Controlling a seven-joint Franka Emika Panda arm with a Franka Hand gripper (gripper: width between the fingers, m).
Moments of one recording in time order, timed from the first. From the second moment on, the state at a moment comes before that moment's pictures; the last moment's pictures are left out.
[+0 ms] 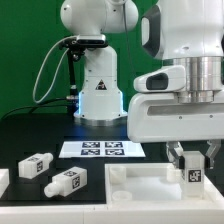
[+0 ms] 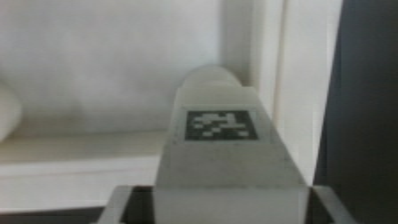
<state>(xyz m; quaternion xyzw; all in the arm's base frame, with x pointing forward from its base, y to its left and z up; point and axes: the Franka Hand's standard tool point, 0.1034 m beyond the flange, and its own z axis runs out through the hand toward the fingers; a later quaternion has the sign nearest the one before) 0.644 0.107 0.076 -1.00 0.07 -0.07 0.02</state>
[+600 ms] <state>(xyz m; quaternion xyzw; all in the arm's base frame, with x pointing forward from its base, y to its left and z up) 0.644 0.104 0.077 -0.90 0.44 -0.04 0.02</state>
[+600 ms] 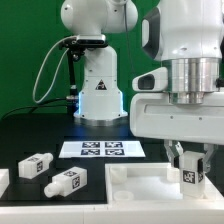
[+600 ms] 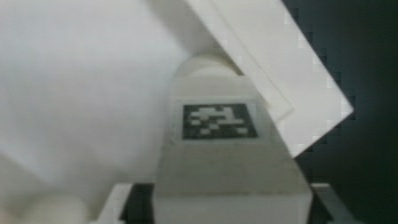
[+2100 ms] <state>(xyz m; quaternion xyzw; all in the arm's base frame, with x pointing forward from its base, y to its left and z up) 0.638 0.113 0.069 -0.99 0.14 -0.05 0.02</state>
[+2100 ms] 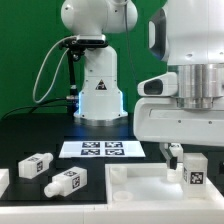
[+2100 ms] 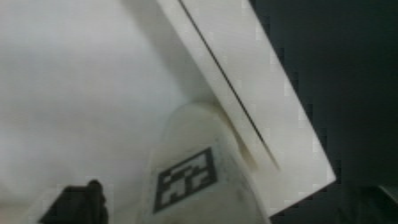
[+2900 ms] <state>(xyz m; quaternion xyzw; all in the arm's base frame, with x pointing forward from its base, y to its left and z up) 0.638 0.111 0.068 -0.97 0.24 -0.04 0.02</state>
